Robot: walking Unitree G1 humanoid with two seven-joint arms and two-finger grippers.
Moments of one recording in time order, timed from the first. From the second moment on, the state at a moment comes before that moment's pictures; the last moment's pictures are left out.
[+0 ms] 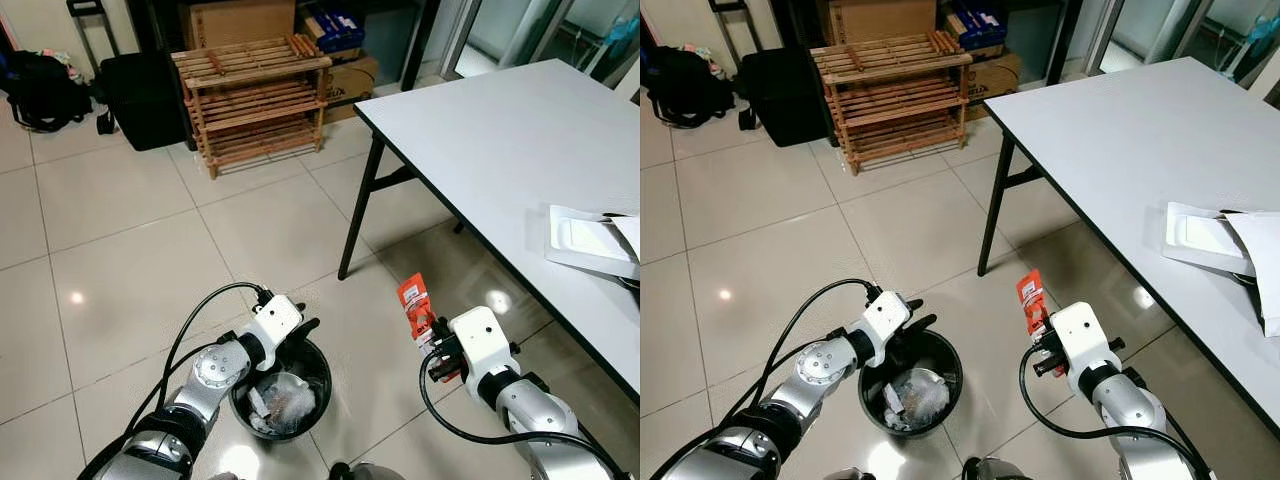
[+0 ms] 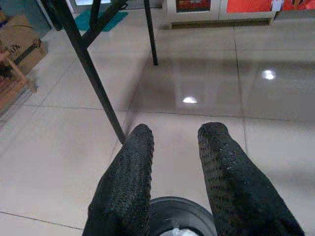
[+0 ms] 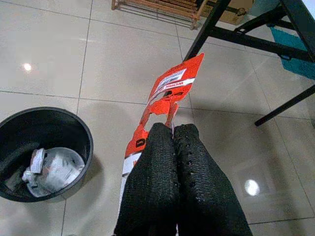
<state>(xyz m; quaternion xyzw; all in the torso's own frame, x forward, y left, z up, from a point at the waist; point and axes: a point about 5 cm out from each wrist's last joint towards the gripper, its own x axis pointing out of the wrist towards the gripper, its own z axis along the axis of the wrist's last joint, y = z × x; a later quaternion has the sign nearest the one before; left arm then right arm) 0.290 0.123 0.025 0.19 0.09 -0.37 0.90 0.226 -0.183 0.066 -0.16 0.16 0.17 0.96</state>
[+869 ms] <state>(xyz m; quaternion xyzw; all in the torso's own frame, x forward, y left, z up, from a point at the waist) 0.175 0.186 0.070 0.18 0.13 -0.37 0.90 0.260 -0.040 -0.003 -0.10 0.25 0.36 0.89</state>
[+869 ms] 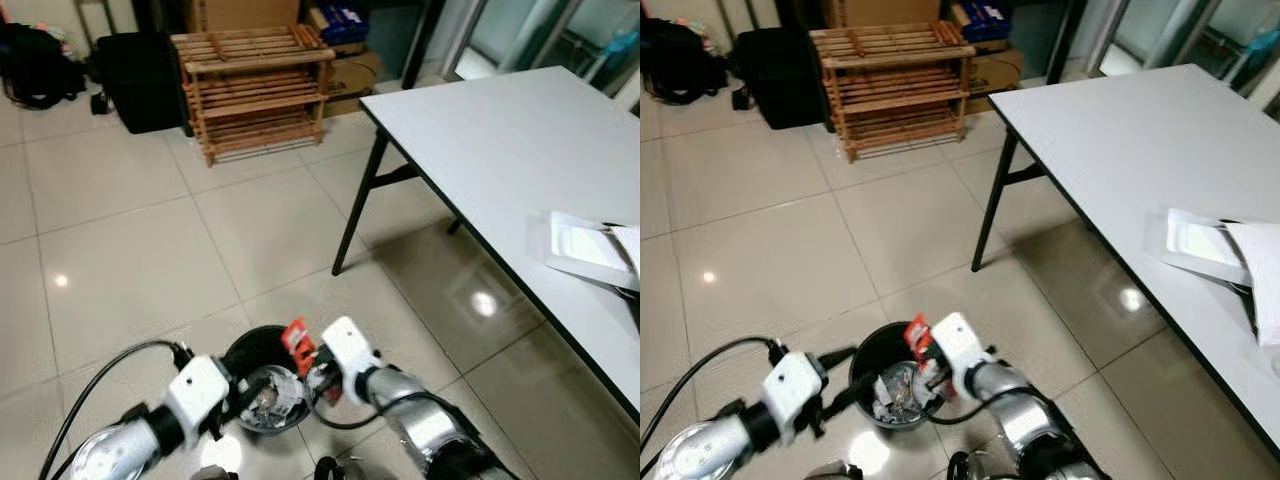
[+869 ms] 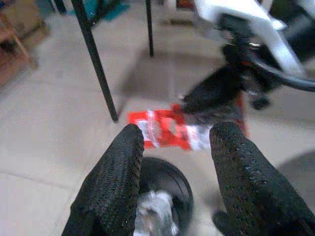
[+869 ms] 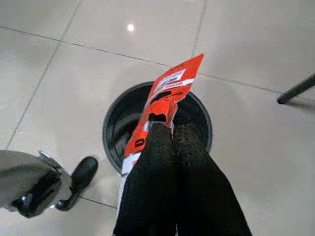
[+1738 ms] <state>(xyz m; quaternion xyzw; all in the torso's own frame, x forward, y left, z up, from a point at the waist) 0.168 0.191 0.086 0.19 0.19 -0.37 0.89 0.289 -0.030 0.025 0.04 0.16 0.33 0.93</state>
